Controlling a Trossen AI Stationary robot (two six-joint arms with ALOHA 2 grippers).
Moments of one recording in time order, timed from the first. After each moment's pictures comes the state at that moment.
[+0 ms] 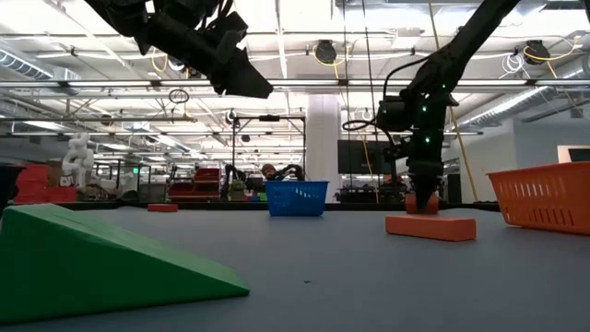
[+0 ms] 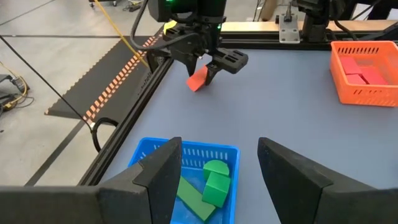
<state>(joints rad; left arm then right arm) 0.34 1.33 0.85 0.08 0.06 0.16 -0.82 1.68 0.95 -0.60 0.10 -0.45</state>
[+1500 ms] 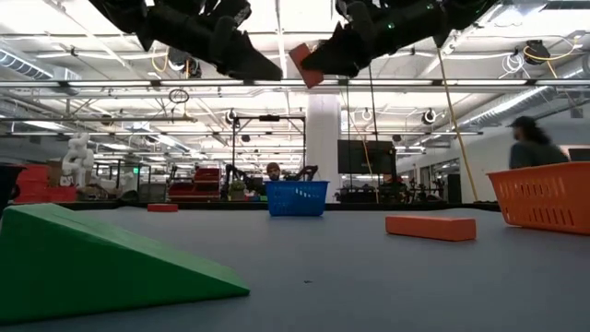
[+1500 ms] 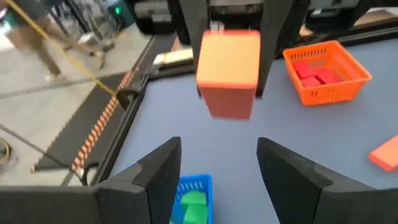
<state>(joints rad) 0.25 1.34 0.85 0.17 0.10 0.31 -0.22 1.39 0.90 0.19 -0.08 -0.16</state>
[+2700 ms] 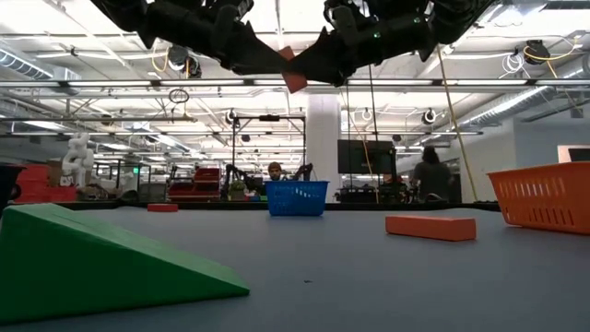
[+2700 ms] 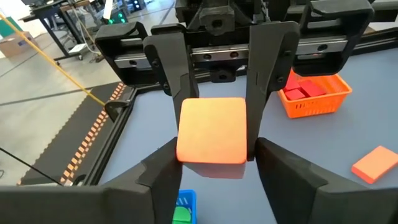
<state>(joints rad) 0.21 1.36 0.85 0.23 0.10 0.29 -0.20 1.50 0.90 0.36 -0.13 -0.11</state>
